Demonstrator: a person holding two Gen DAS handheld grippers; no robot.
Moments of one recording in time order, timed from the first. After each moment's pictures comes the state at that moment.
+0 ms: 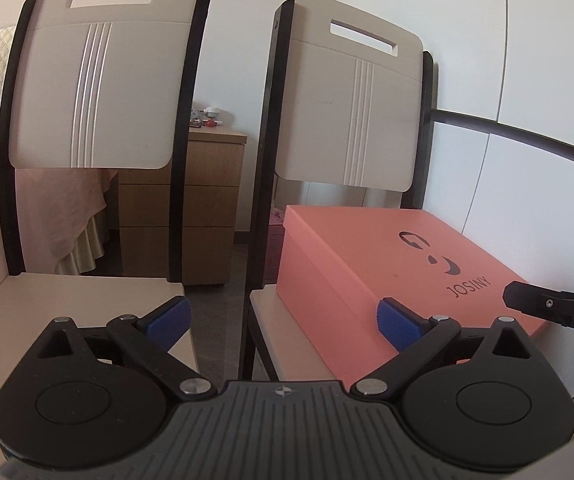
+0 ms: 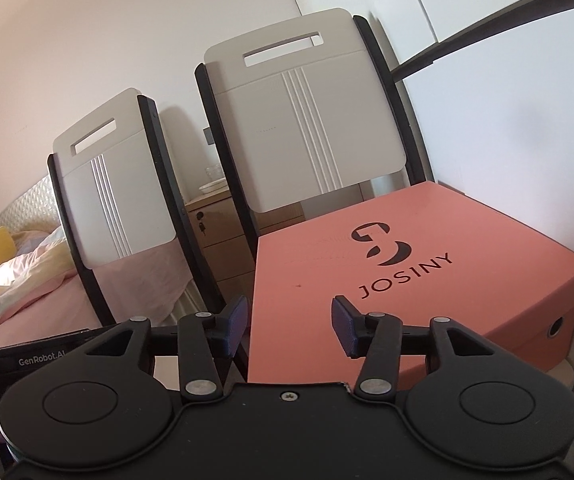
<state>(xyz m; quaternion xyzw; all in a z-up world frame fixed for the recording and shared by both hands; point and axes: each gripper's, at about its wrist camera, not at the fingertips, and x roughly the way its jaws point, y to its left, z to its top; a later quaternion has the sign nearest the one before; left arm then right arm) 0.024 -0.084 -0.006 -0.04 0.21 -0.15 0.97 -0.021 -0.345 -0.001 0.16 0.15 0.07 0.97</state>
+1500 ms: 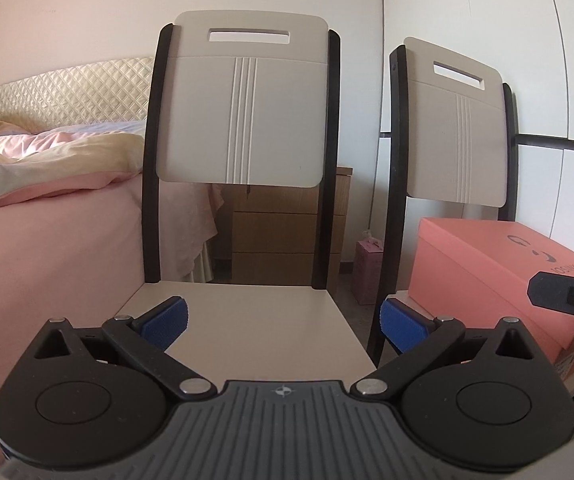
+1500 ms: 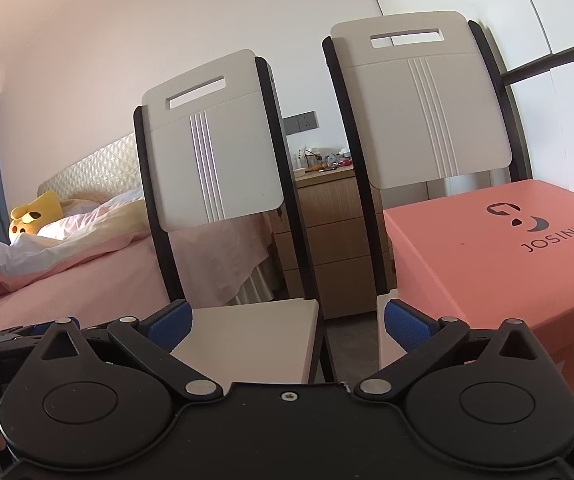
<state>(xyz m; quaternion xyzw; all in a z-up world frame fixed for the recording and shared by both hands) -0.040 0.042 -0.030 -0.02 0.15 -0.03 0.99 -0.042 -0.197 -0.028 0.11 0.12 0.13 0.98</state>
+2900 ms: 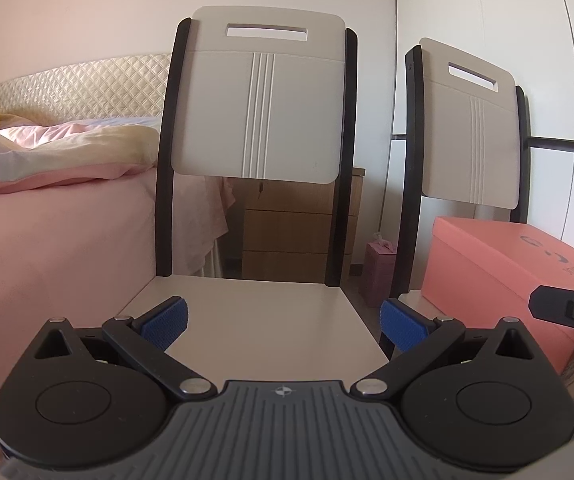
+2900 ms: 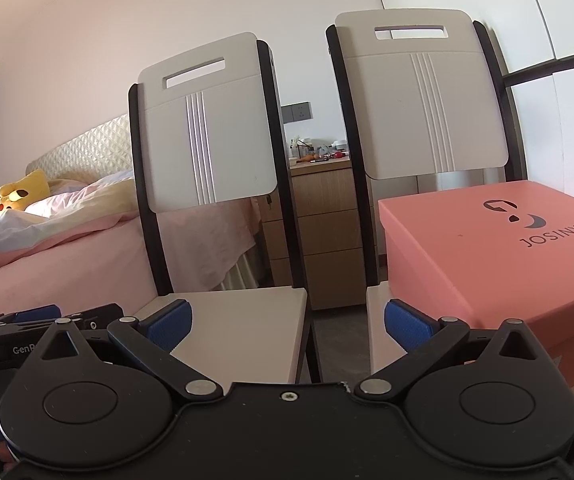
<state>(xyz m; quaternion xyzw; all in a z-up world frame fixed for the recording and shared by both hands) -0.042 0.052 -0.040 -0.02 0.15 -0.01 0.99 -0.038 -0.183 -0.033 0.08 0.13 0.11 0.98</state>
